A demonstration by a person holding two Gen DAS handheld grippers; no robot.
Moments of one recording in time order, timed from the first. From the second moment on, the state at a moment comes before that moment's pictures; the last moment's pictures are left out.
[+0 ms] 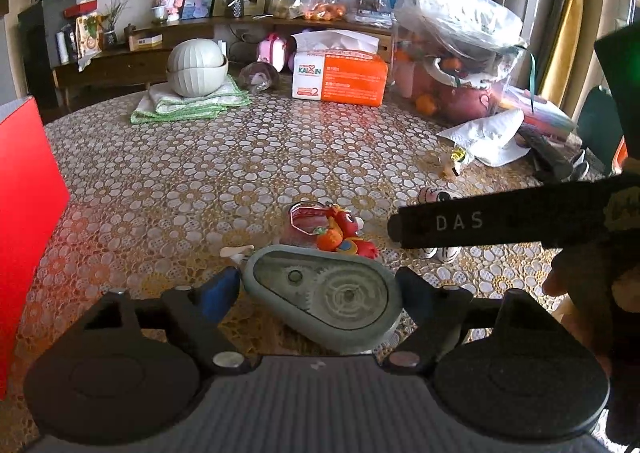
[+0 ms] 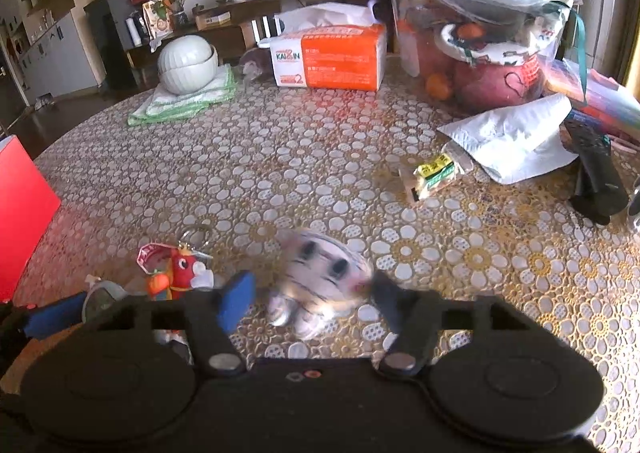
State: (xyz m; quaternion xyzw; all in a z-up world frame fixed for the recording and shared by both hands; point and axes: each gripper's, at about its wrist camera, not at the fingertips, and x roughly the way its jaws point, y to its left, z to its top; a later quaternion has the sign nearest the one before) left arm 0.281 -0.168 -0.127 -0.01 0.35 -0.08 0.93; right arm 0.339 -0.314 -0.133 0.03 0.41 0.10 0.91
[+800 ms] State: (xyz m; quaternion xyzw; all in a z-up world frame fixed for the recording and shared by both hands) left arm 0.243 -0.135 -0.091 -0.02 0.32 -0.10 0.94; right arm 0.263 -0.310 -0.068 0.03 0.38 0.11 0.92
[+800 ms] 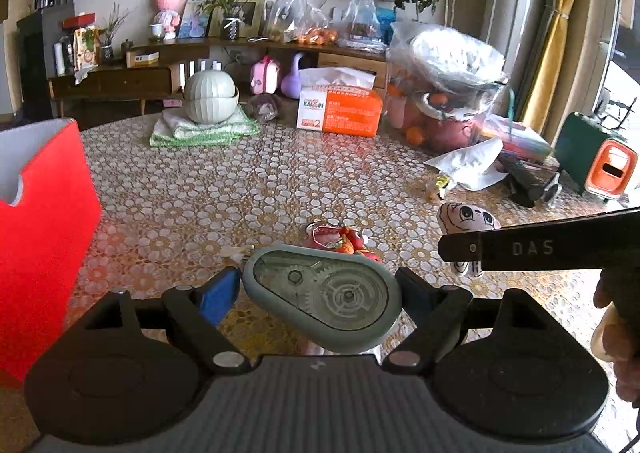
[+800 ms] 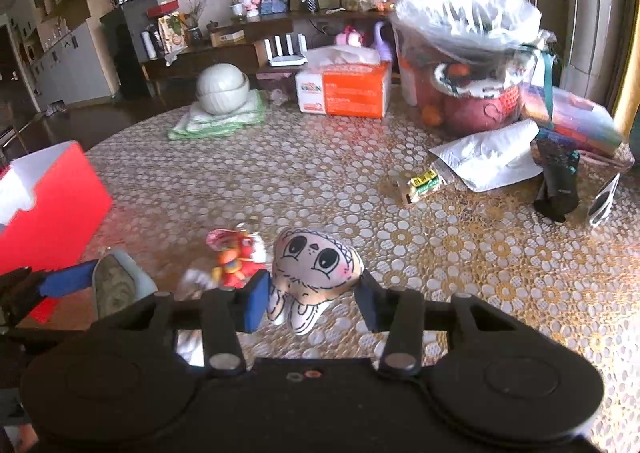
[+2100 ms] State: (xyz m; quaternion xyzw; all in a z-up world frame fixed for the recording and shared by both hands) left arm 0.127 0.096 0.010 -0.03 0.28 -0.07 0.96; right arm 0.175 -0.076 0.020 -0.04 0.34 0.27 0.90
